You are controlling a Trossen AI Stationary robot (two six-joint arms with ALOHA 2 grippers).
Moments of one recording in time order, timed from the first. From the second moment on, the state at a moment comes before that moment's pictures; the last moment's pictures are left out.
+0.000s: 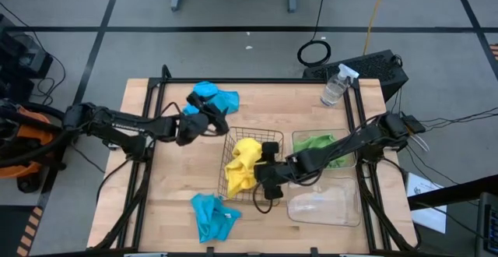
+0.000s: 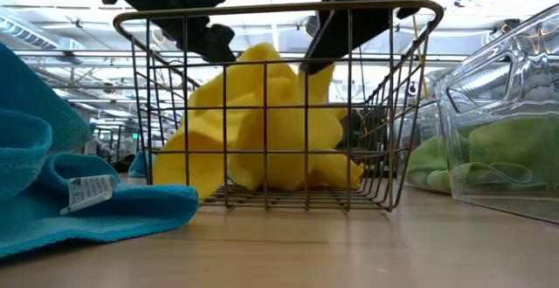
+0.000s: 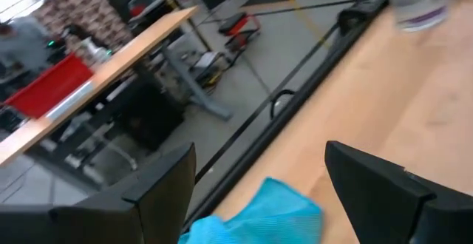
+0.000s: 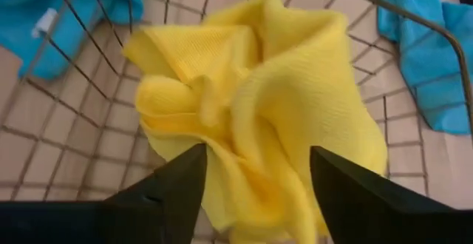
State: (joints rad) left arm 0.01 1.28 0.74 0.12 -0.90 0.15; right arm 0.34 1.76 1.31 -0.49 0.39 0.08
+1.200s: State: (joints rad) left arm 0.64 1.32 0.74 -0.21 -0.19 -0.18; right arm 0.69 1.57 1.18 -0.66 0.99 0.45
